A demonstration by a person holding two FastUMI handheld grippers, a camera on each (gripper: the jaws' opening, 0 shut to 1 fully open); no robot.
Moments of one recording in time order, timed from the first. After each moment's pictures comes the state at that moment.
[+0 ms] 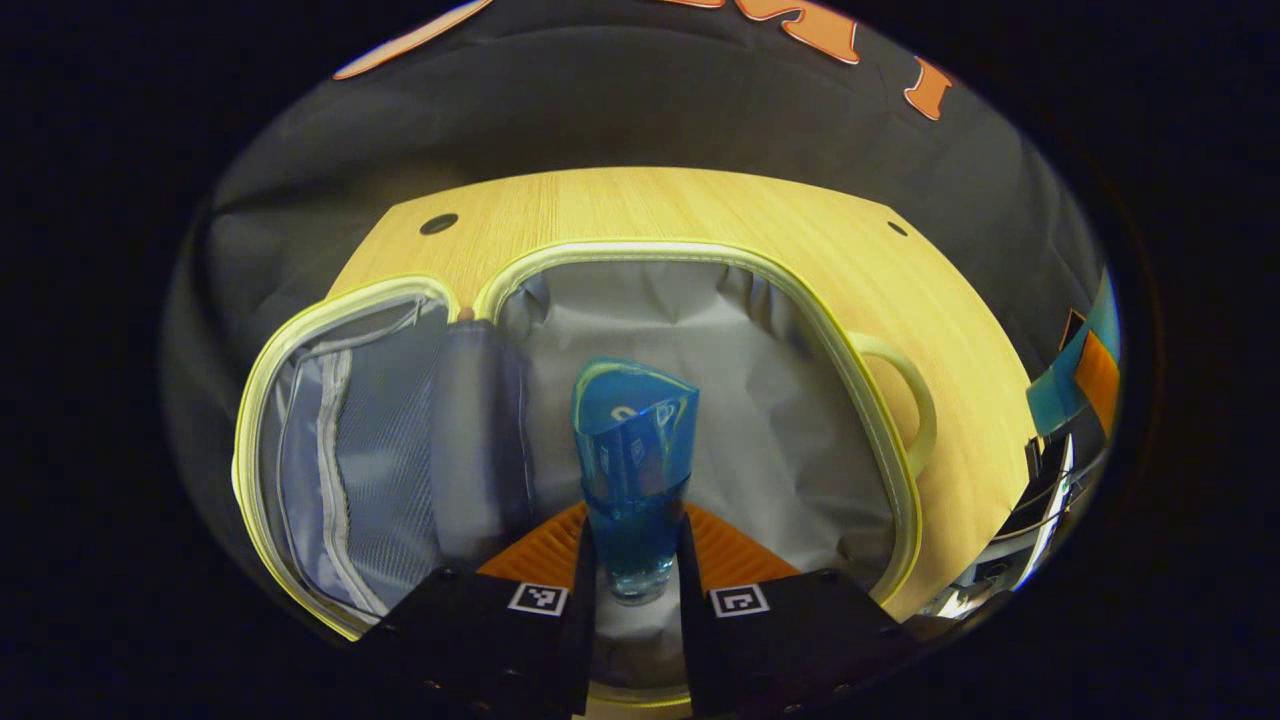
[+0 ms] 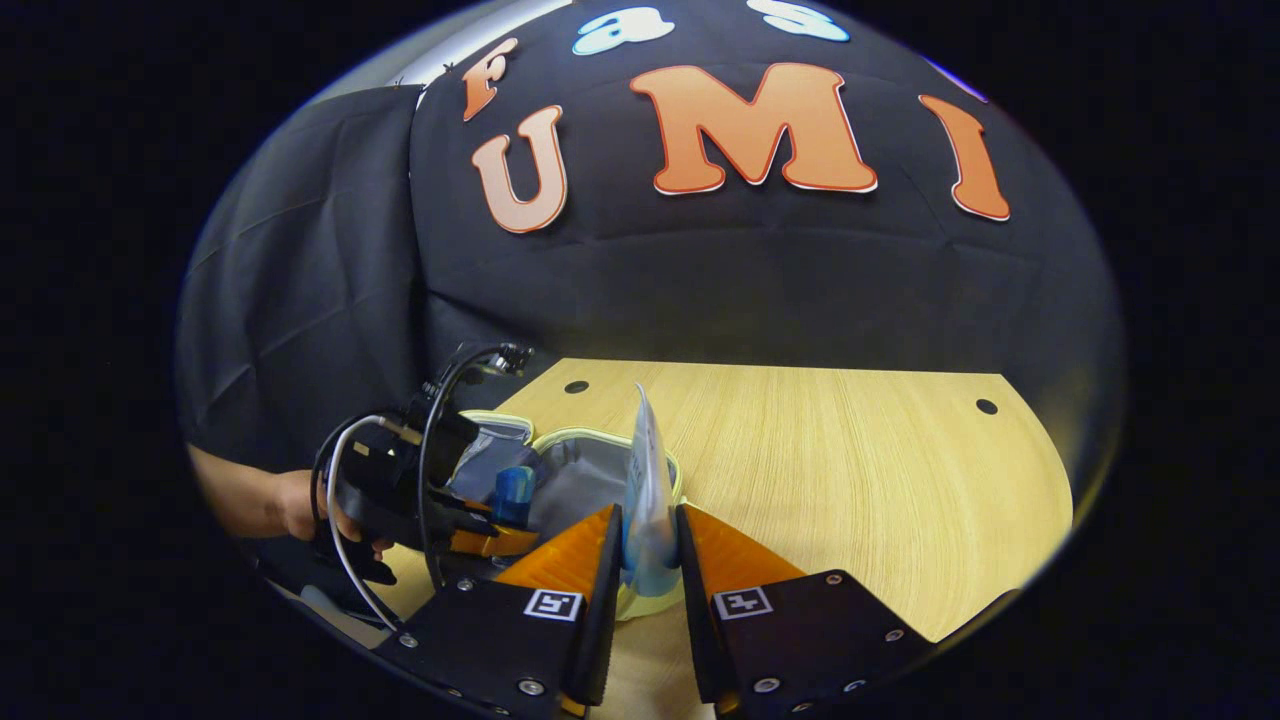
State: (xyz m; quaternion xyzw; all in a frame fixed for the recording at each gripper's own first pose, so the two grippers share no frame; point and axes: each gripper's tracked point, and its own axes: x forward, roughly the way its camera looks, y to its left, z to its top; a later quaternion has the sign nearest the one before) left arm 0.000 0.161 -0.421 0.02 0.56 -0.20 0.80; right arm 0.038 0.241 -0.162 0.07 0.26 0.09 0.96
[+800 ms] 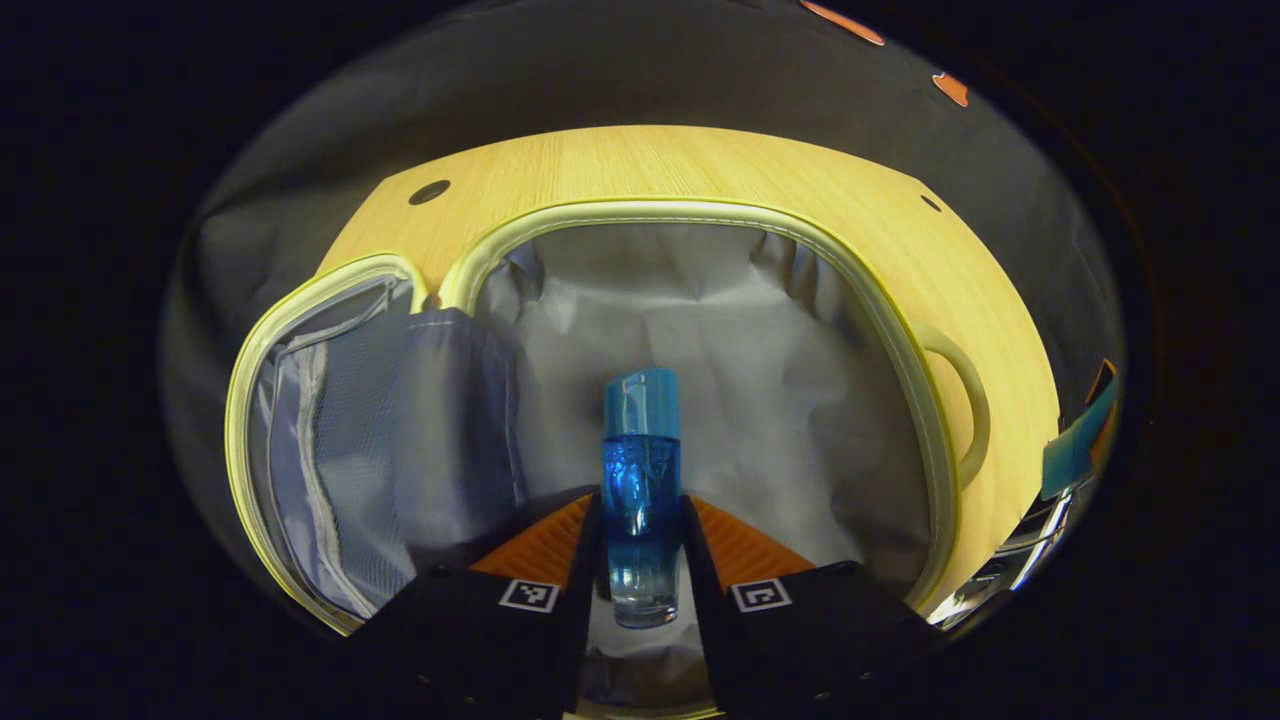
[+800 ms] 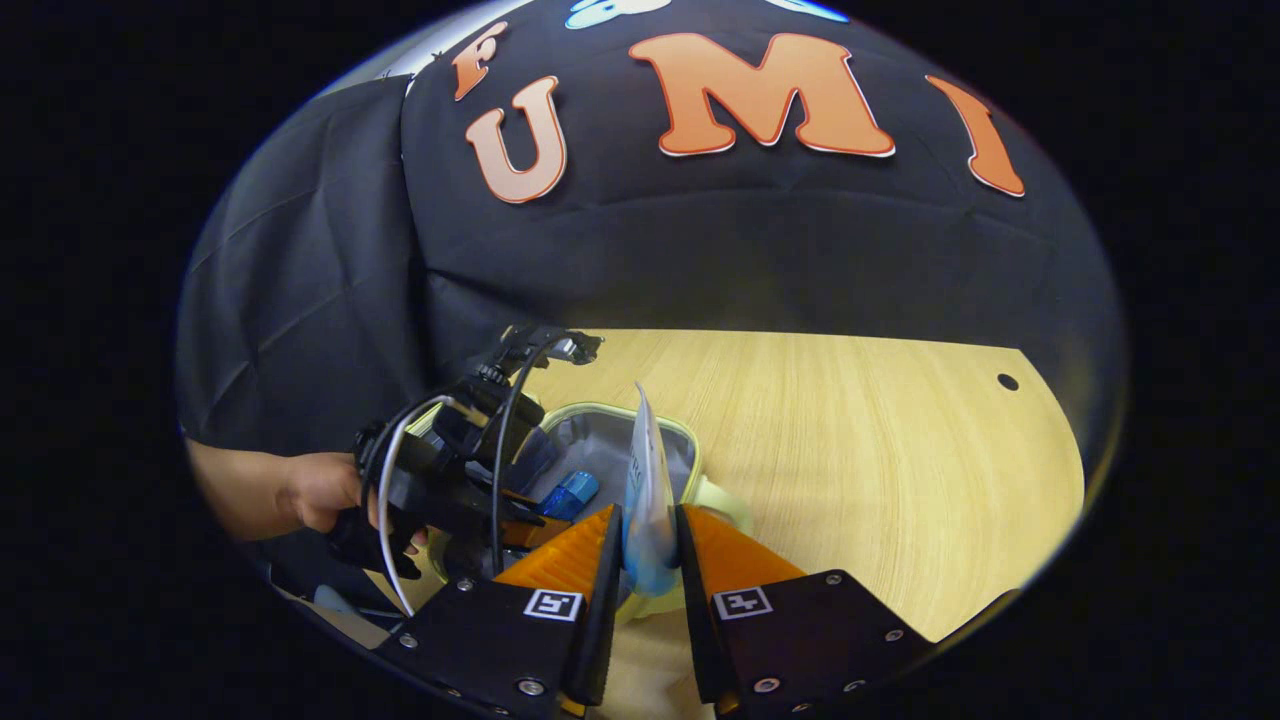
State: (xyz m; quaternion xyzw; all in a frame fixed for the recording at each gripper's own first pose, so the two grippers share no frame) left arm 0.006 0.163 -0.439 0.03 0.60 -0.18 0.78; right arm 0.053 0.259 -0.188 0.08 0.31 0.11 0.94
